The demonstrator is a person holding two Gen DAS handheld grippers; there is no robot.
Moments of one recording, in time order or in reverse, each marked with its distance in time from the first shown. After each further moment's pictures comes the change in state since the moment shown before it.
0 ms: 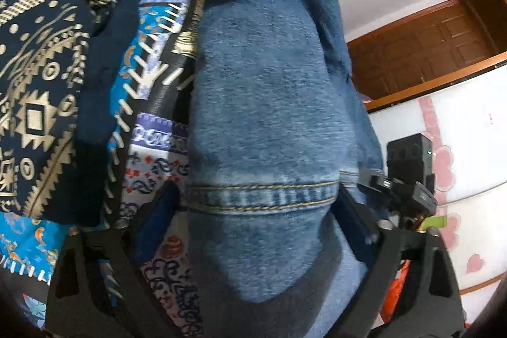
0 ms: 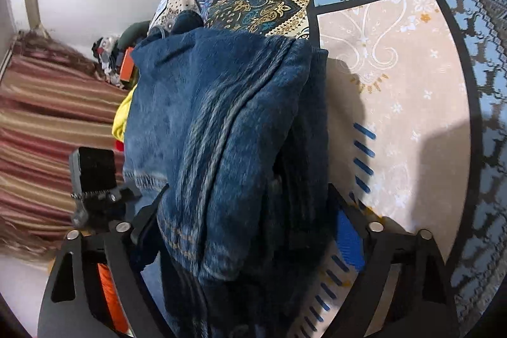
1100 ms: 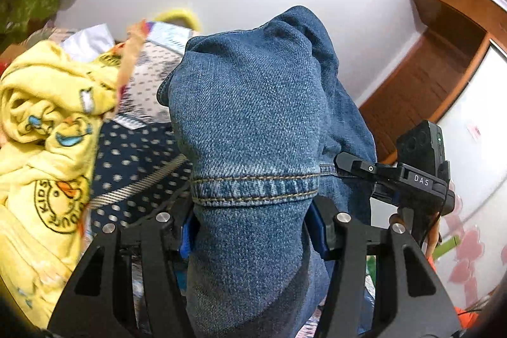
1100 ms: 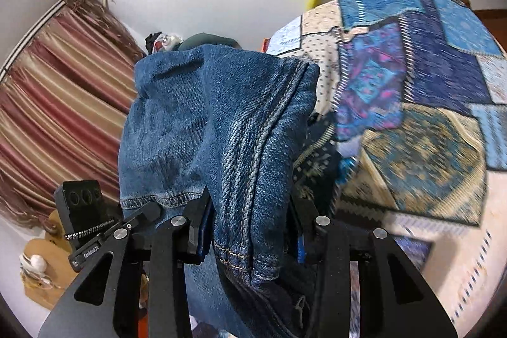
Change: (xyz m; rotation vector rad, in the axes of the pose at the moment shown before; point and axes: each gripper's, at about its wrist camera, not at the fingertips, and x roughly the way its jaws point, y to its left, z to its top) left arm -0.249 -0.001 -0.007 0.151 -0.488 0.108; right arm 0.034 0.249 0.025 -0.338 -0.178 0.013
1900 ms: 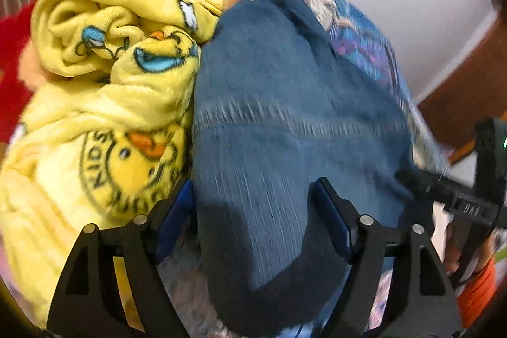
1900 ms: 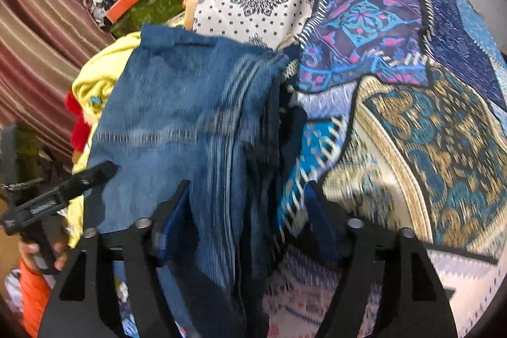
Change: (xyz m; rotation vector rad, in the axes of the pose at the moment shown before) left arm 0.068 0.115 -0.057 -0.007 0.189 0.380; right arm 0.119 -0.046 -0.059 -0.168 0.192 -0.372
